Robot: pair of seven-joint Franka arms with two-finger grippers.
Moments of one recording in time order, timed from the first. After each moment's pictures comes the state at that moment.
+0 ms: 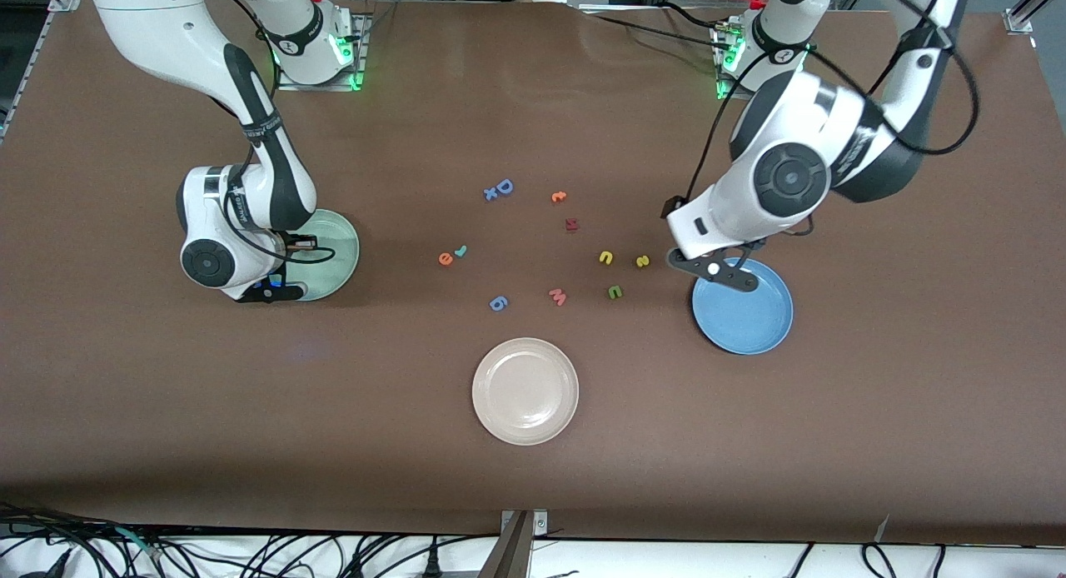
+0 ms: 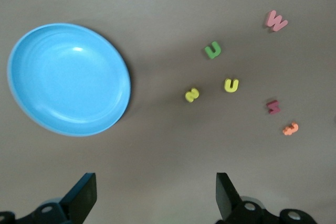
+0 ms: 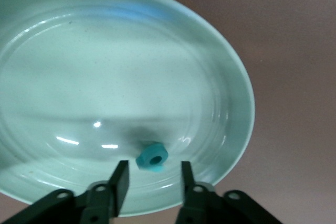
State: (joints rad) left arm -0.26 0.37 -0.18 -1.63 -0.01 1.72 -0.10; right arm 0.33 0.50 -0.22 -1.99 0.03 2.01 0.02
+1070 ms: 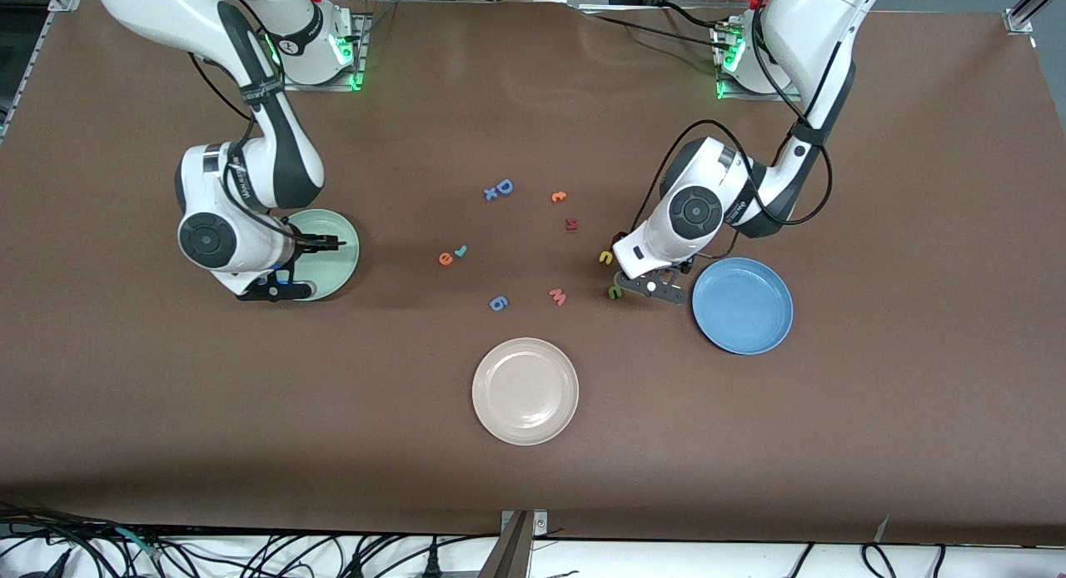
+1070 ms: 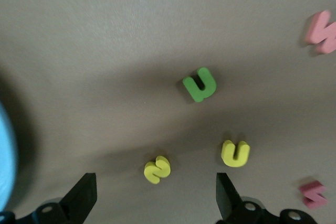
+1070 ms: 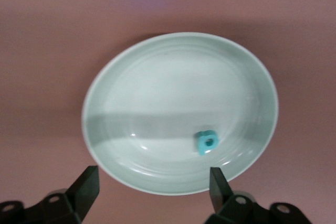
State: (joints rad) left arm -0.33 0.52 -0.18 -1.96 -0.01 2.36 -0.22; right arm 0.34 0.39 -0.12 -1.97 0.04 2.01 0.19
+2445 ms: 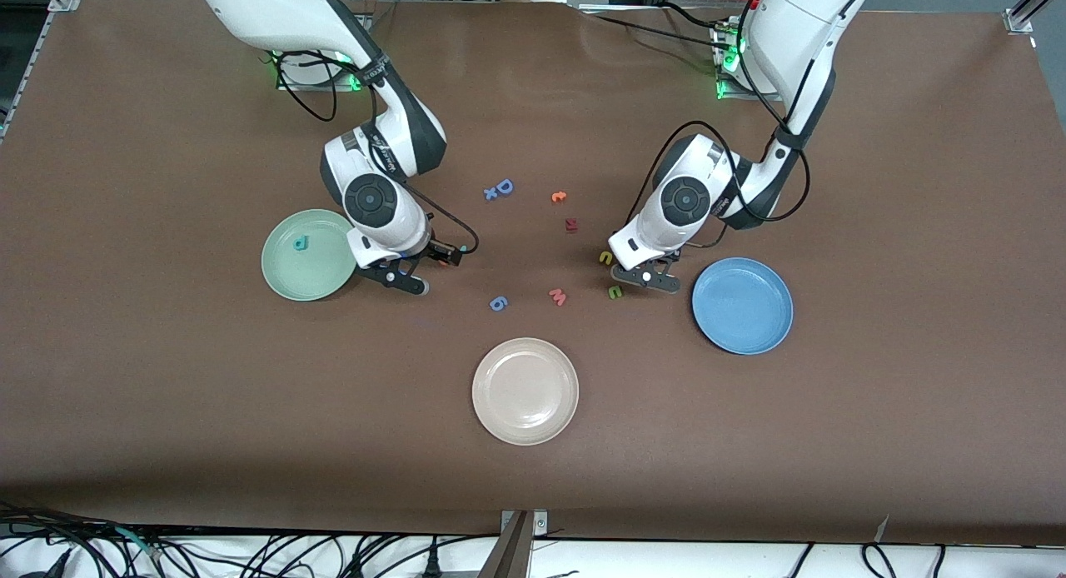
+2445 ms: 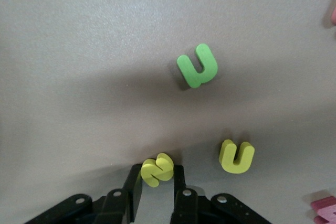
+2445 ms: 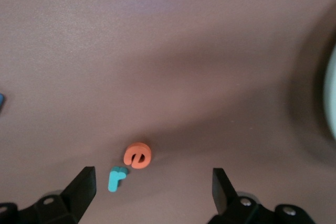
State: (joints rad) left arm -0.36 0.54 -0.18 -2.02 -0.01 2.45 -0.30; right arm 0.46 0.52 0.09 -1.90 0.04 2.30 0.84
